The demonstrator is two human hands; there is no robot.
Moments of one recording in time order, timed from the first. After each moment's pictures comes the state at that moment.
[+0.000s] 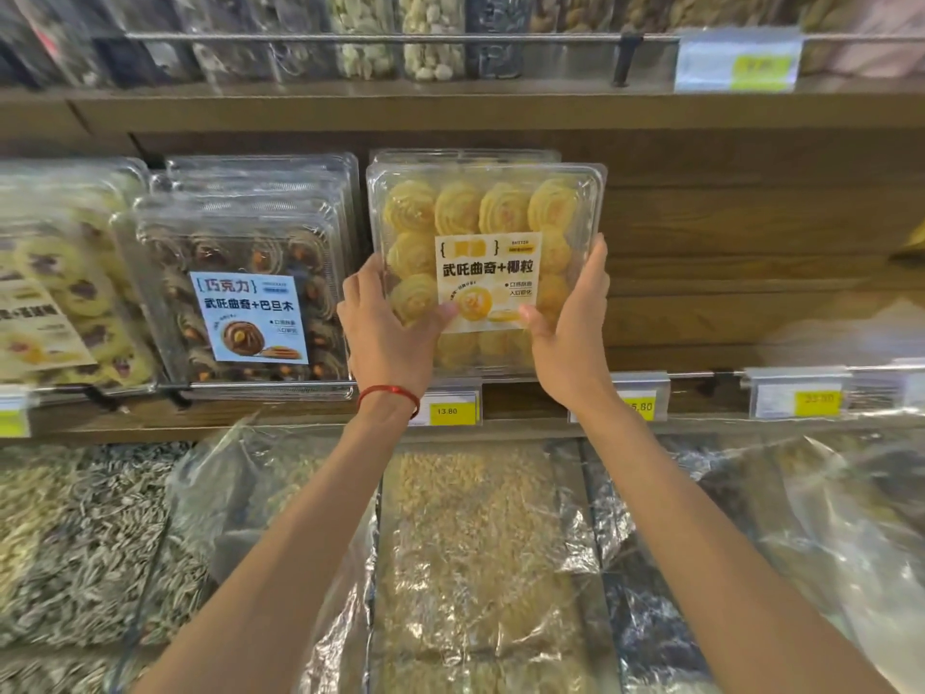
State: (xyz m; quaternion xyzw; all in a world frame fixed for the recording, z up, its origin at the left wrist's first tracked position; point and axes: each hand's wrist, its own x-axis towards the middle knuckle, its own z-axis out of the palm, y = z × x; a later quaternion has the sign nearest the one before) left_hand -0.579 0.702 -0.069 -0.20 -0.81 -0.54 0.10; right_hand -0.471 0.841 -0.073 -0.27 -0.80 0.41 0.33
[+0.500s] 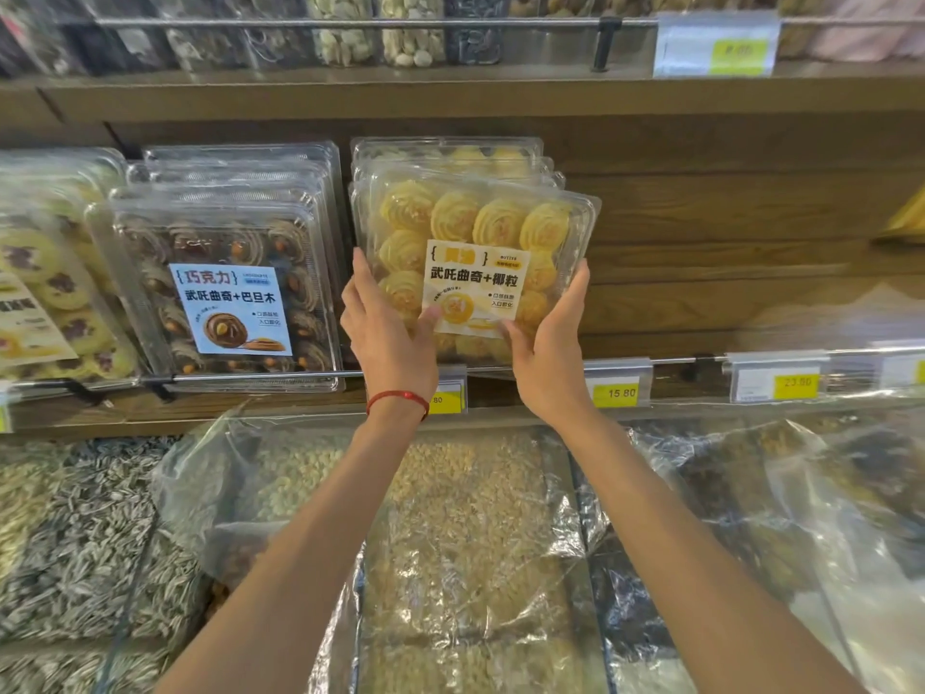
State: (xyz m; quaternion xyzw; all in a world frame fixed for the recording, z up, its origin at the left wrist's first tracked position) left_hand -0.558 0.715 -0.088 -0.19 -0.82 -0.53 0.11; right_hand -0.461 0.834 -0.101 -0.26 -0.79 0.45 0.33
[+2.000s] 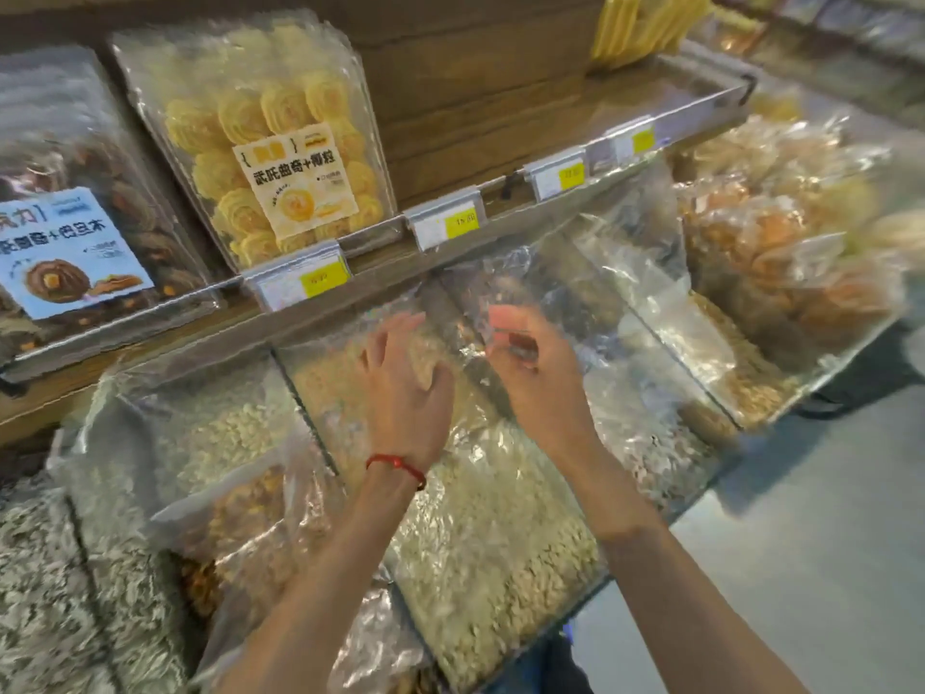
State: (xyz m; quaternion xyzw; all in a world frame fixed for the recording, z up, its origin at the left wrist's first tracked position) left_hand -0.387 0.582 -0.130 -0.46 -0.74 -0.47 -0.11; right_hand -0.260 0.640 -0.118 -0.45 -0.66 0.45 0.39
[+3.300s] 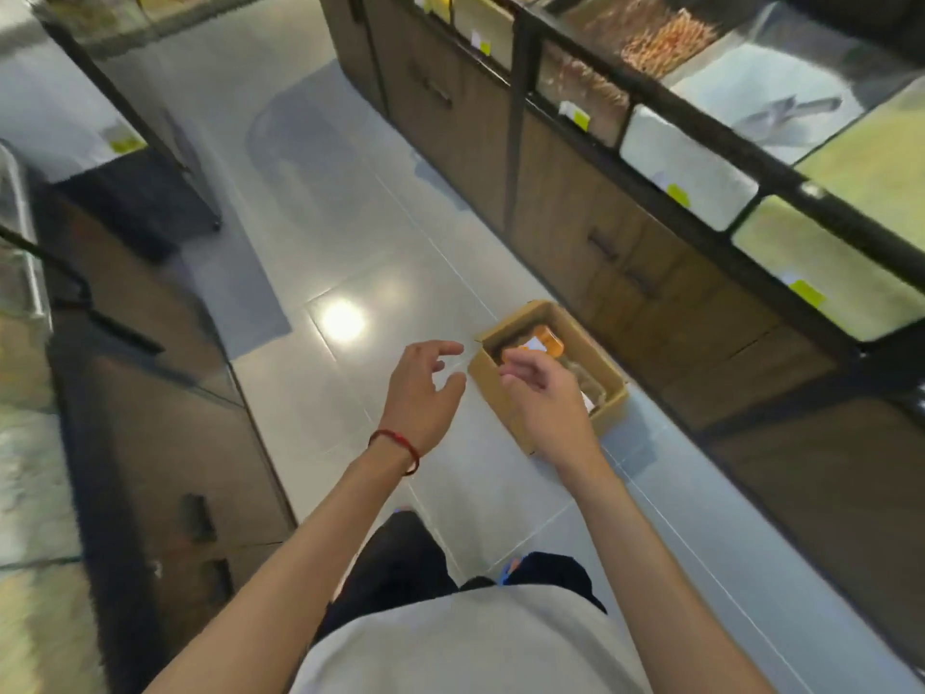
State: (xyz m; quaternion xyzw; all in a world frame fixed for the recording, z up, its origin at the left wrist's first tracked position) left_hand 0.156 0.175 -0.226 -0.85 -0.22 -0.02 -0.49; right_hand 0.195 0.022 -0.237 -0.75 0.01 0.21 0.63
